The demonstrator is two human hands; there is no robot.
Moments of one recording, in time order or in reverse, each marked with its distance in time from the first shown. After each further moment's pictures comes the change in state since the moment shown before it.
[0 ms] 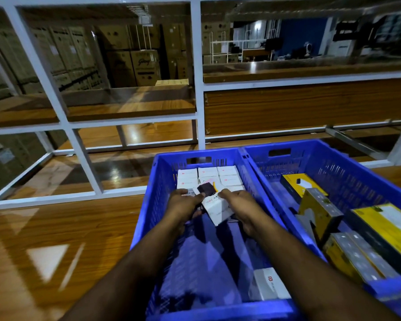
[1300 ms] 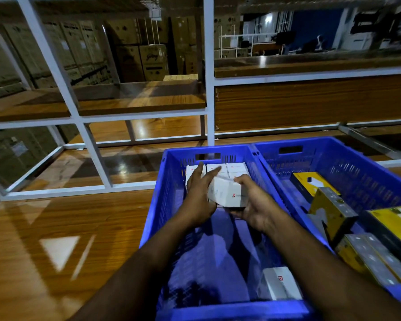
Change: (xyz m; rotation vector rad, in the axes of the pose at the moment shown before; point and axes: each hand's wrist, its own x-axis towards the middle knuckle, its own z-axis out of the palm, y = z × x) left_hand 0.004 0.000 -0.003 0.782 -0.168 0.646; right_hand -0.013 -0.018 -0.007 0.363 -0.169 0.119
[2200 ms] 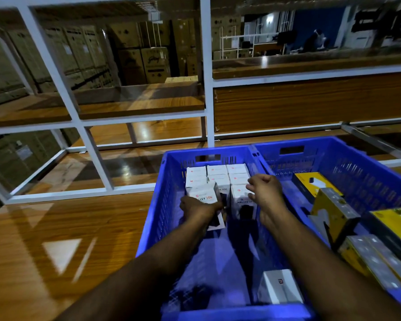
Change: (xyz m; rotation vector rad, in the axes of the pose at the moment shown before) left_hand 0.020 -0.028 0.051 -0.492 0.336 -0.703; right_hand 0.029 -0.005 -0.021 -0.136 0.372 -0.341
